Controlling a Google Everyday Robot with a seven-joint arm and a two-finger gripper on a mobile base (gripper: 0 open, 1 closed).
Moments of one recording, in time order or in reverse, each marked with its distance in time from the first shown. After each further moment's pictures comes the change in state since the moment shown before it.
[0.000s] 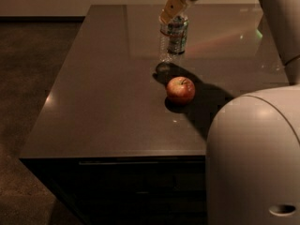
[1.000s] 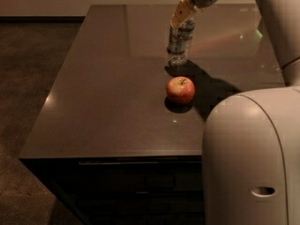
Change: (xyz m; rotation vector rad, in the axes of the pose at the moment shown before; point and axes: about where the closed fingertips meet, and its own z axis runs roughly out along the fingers) arm 0.025 -0.037 0.017 0.047 0.031 0.130
